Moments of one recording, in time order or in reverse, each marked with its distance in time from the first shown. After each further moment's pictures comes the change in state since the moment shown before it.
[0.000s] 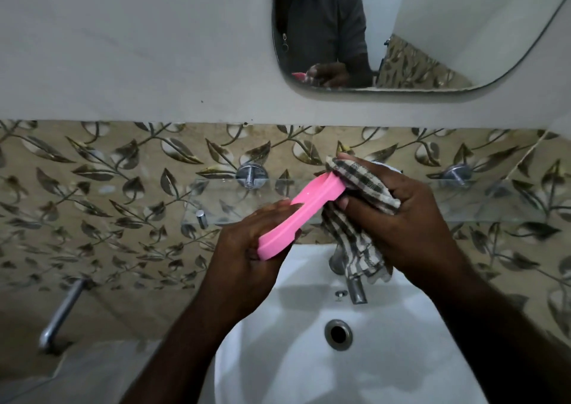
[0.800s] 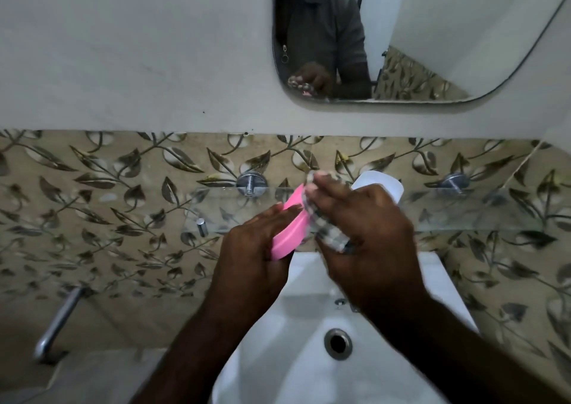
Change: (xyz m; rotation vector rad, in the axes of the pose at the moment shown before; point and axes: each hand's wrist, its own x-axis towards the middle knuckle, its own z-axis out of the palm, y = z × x) left_hand 0.009 0.009 0.001 0.252 -0.031 0.056; right_hand -0.014 0.000 0.034 -0.863 0.127 -0.523
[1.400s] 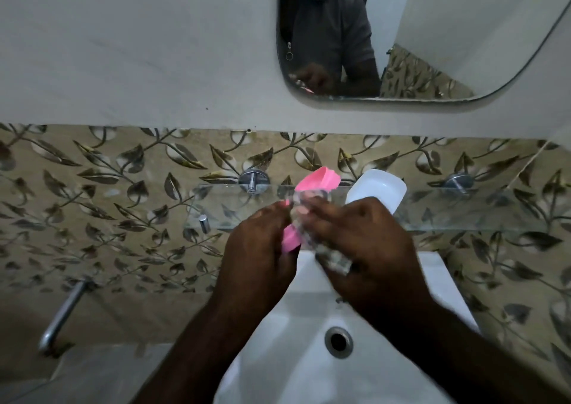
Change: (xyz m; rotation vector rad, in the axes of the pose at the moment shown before) left_hand 0.004 0.007 0.001 0.094 -0.085 -0.038; right_hand -0.008 0.002 -0.005 0.008 -0.057 -0.144
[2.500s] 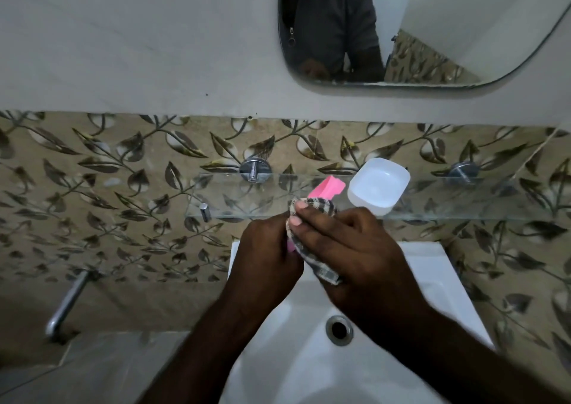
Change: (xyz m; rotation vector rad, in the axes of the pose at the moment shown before) left_hand -0.011 -0.013 0.025 -0.135 0.038 -0.047; right_hand -0.021 -0.004 0.011 -0.023 -0.115 -0.018
